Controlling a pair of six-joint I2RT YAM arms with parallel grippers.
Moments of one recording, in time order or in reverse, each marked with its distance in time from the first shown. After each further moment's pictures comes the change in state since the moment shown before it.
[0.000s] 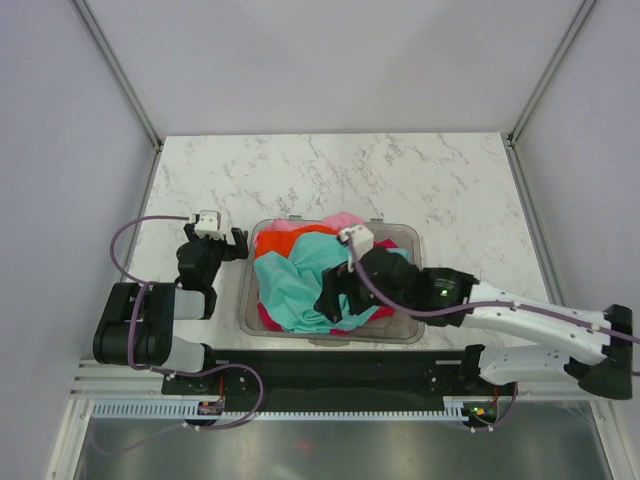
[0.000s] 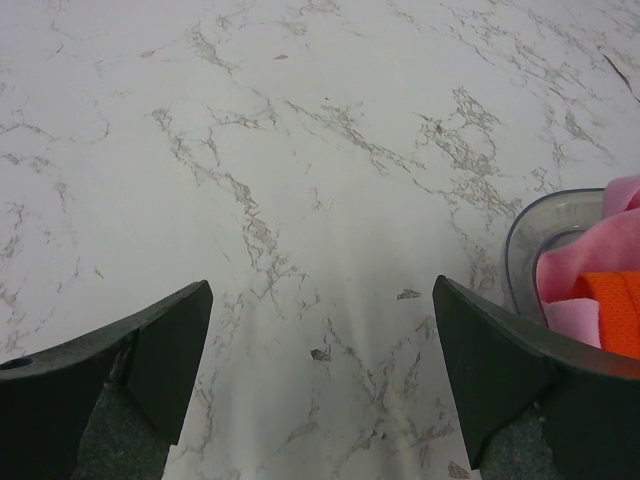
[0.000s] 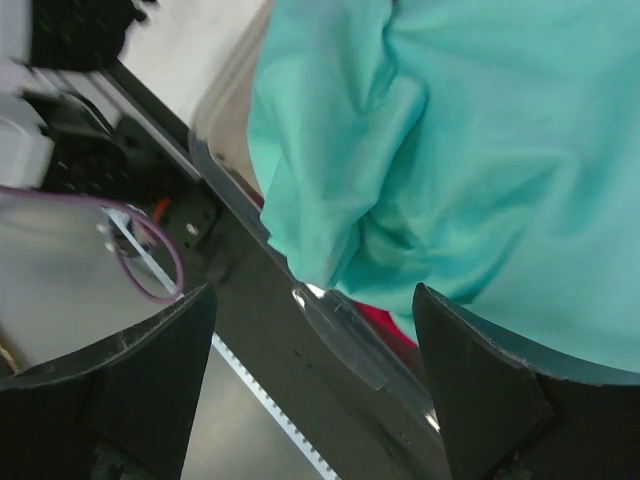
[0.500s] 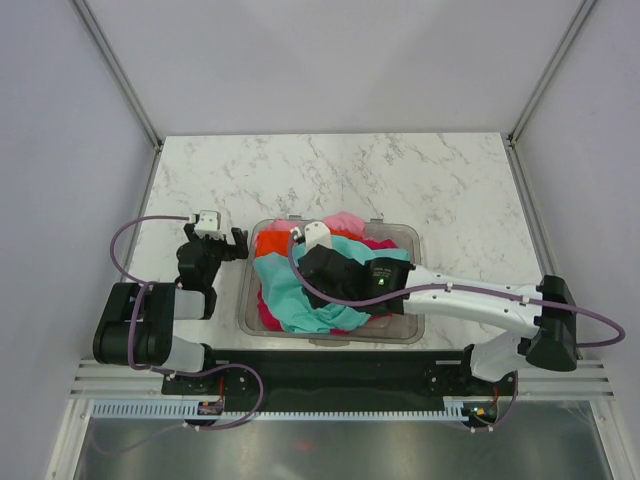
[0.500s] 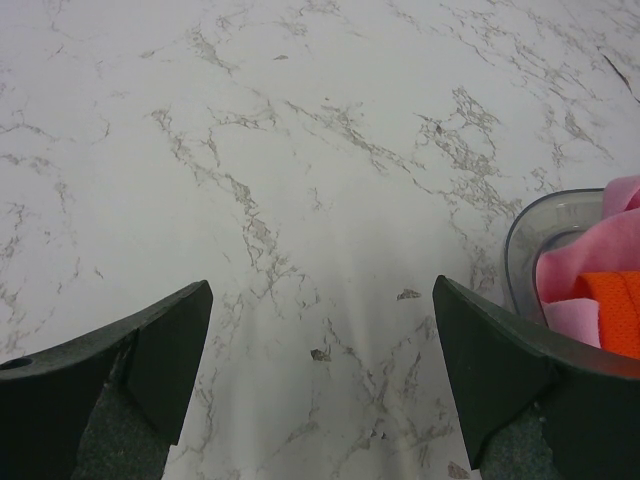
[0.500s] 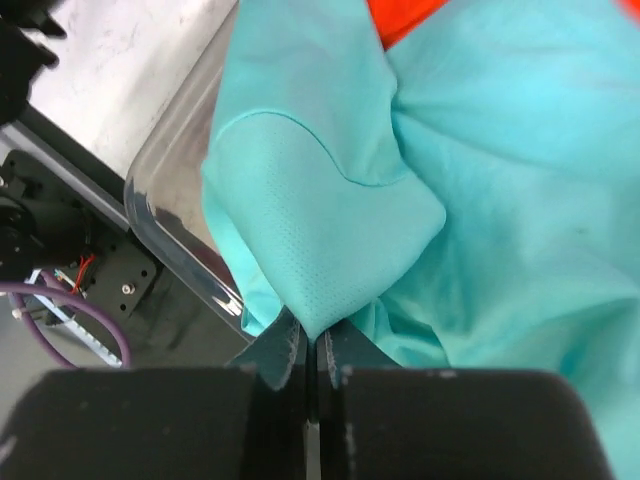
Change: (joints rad) left arm 0.000 0.000 0.000 0.002 0.000 0.000; right arm 0.130 0.396 0.238 -0.065 0.224 -0.016
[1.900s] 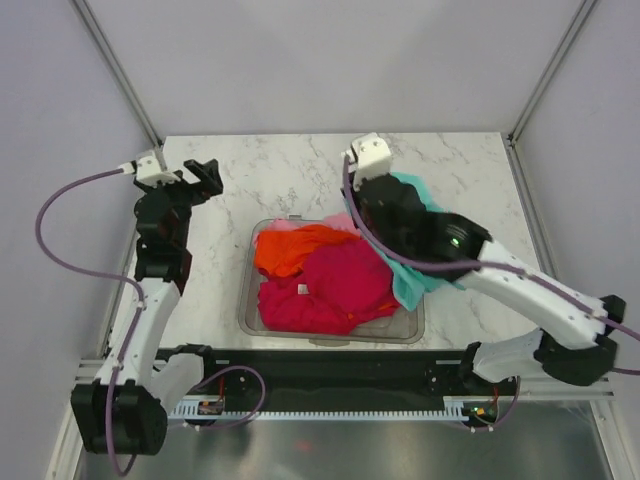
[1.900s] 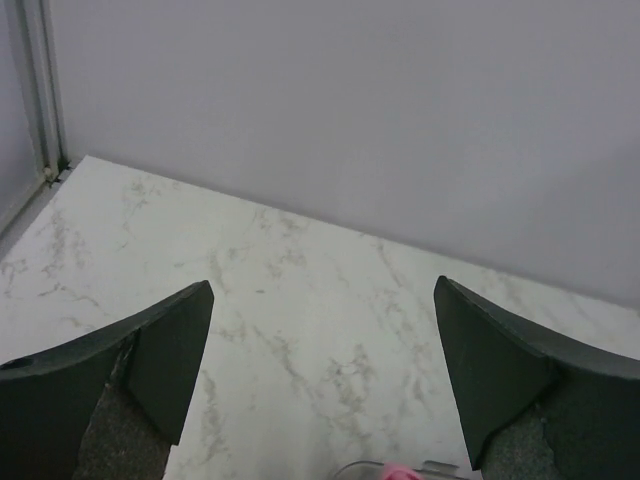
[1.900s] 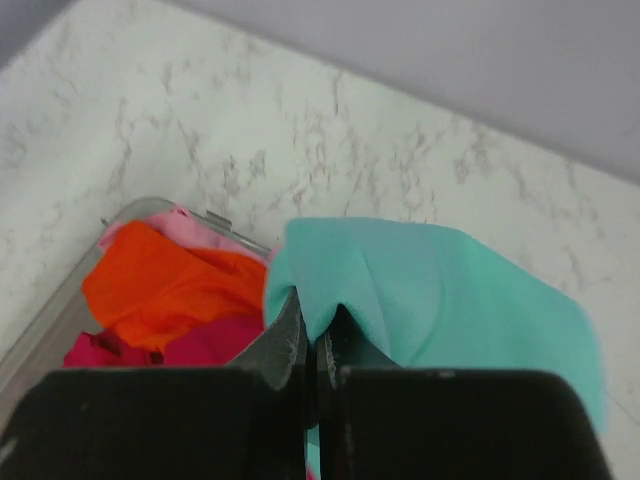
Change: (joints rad) left arm -0.002 -0.445 0.521 -0.747 -0.175 -0.259; right arm -0.140 -0.166 0.357 -0.077 0.460 -0.451
